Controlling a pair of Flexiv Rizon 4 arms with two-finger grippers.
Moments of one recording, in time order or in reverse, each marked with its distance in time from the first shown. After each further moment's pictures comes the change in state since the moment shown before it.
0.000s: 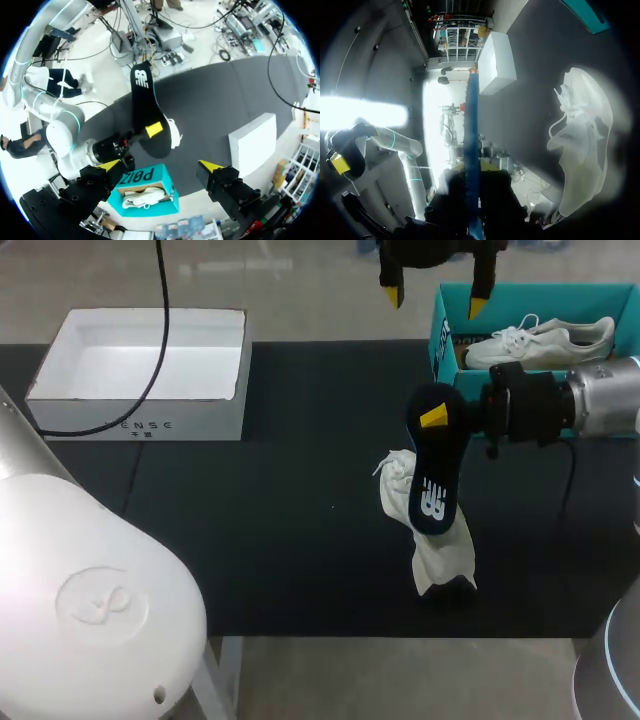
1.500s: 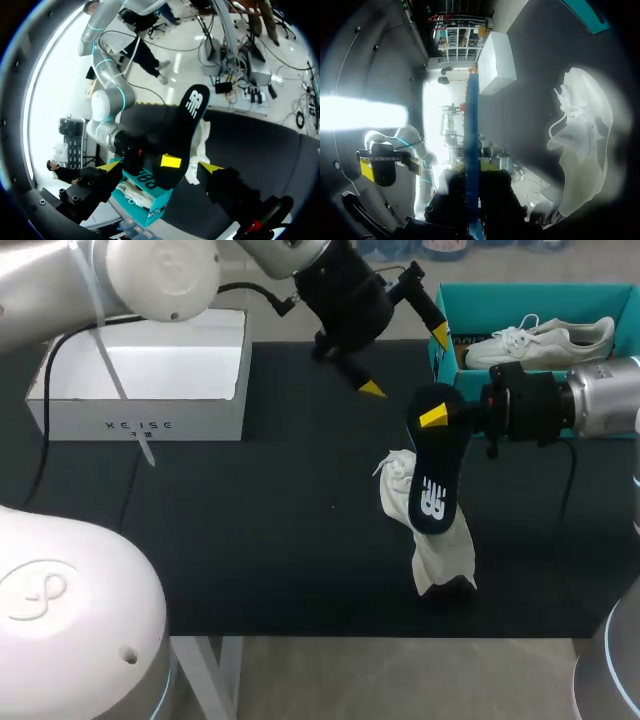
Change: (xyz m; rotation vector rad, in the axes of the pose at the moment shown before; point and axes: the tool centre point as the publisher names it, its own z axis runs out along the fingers) left arm 0.011 -0.065 0.040 0.056 -0.544 -0.620; right arm 0.000 0.000 0.000 0.000 0.000 0.000
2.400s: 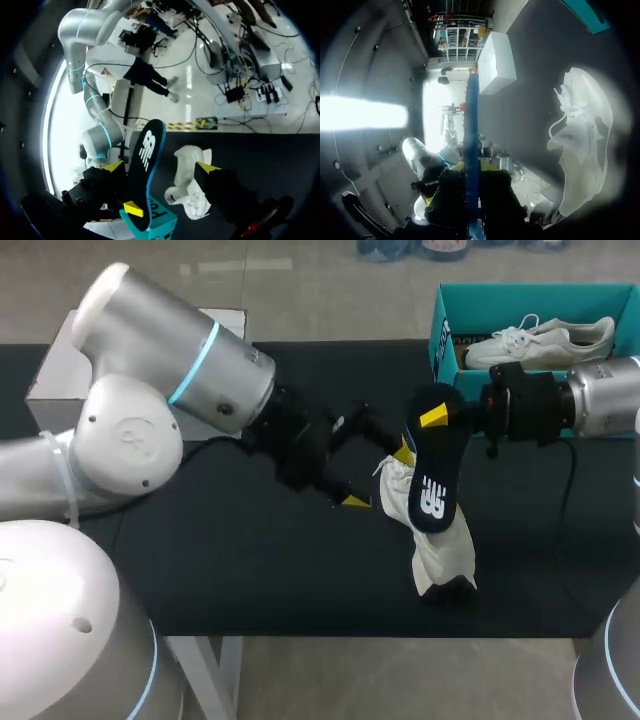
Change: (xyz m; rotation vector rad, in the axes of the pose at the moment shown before) left arm 0.096 -0.065 0.059 0.170 -0.254 0.122; right arm 0.000 0.000 0.000 0.000 0.000 0.000
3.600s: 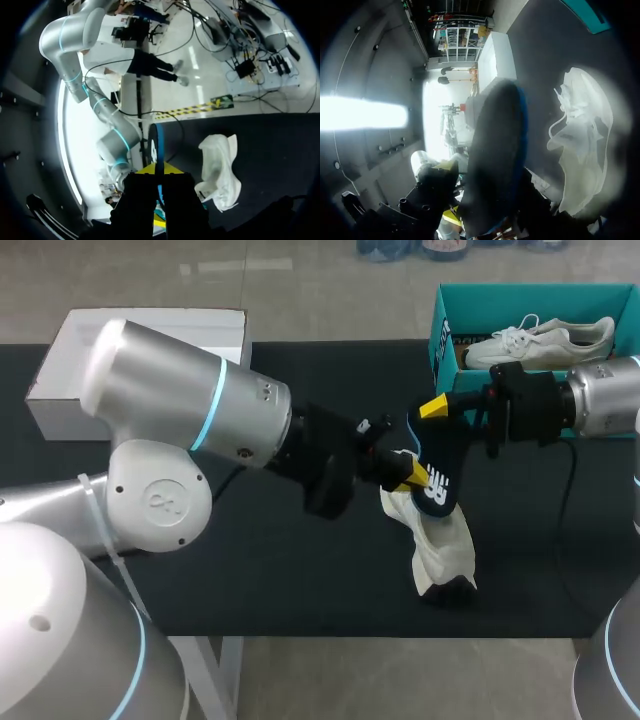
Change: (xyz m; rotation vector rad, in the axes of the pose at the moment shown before) left arm -0.028 -0.015 0.033 -0.129 -0.153 0.193; right arm 0.000 0.000 0.000 0.001 0.000 0.000
